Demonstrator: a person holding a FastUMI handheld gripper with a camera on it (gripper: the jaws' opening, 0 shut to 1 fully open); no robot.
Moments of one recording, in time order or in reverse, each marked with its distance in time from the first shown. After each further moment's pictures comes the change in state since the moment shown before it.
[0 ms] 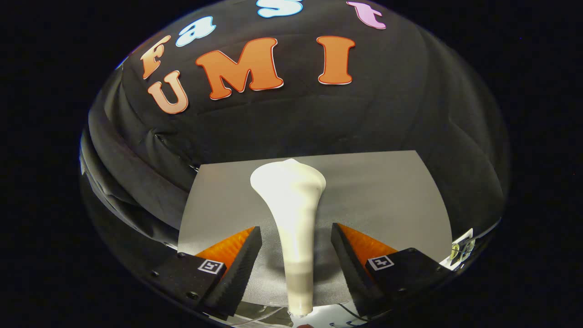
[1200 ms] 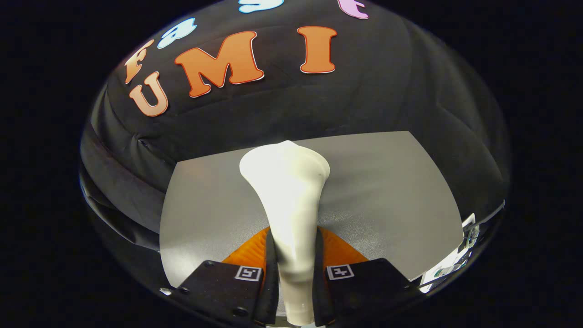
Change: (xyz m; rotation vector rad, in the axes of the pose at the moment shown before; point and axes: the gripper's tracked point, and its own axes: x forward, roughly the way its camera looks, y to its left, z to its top) arm 0.030 -0.016 -0.013 0.062 -0.023 -0.085
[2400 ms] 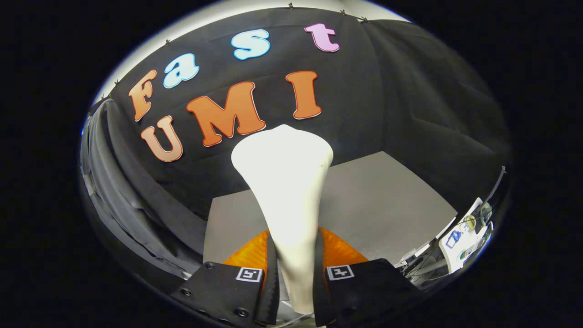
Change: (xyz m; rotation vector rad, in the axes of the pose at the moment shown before) arm -0.117 0.046 -0.009 0.112 -0.335 0.009
